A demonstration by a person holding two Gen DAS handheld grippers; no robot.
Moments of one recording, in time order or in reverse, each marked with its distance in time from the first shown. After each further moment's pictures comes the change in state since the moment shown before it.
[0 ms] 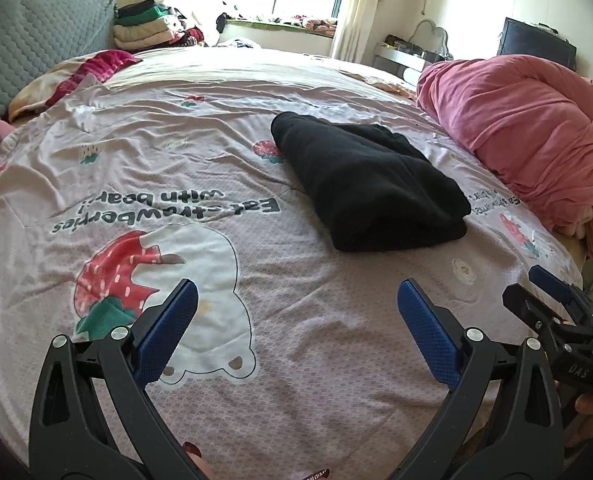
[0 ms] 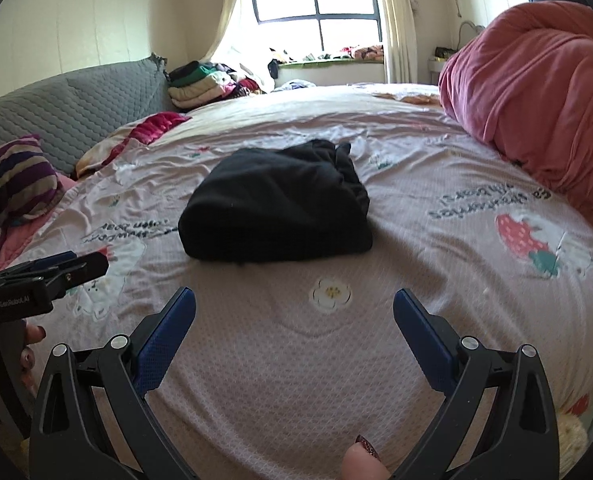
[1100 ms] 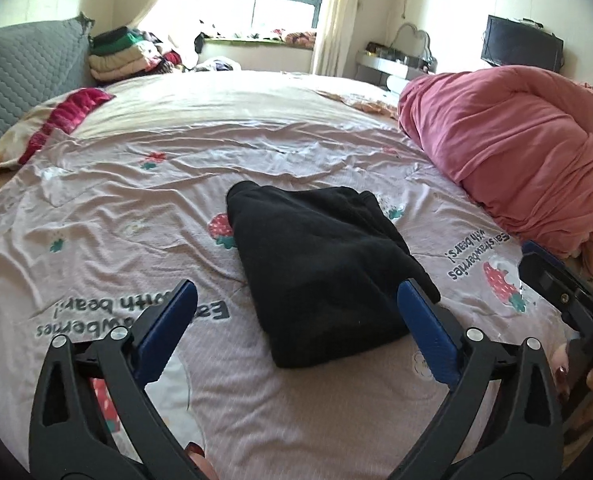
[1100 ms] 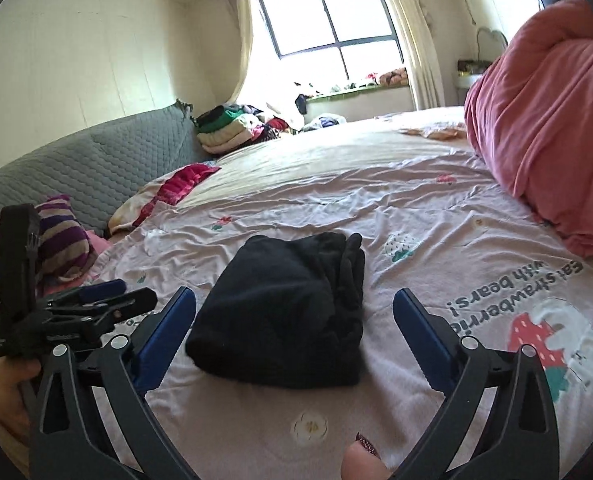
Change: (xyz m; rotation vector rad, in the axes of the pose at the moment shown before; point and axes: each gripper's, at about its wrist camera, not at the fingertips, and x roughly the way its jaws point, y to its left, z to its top) left arm 0.011 -0.056 0.096 0.062 -0.047 -0.015; right arm -0.010 -0.055 0.107 0.038 -0.138 0.173
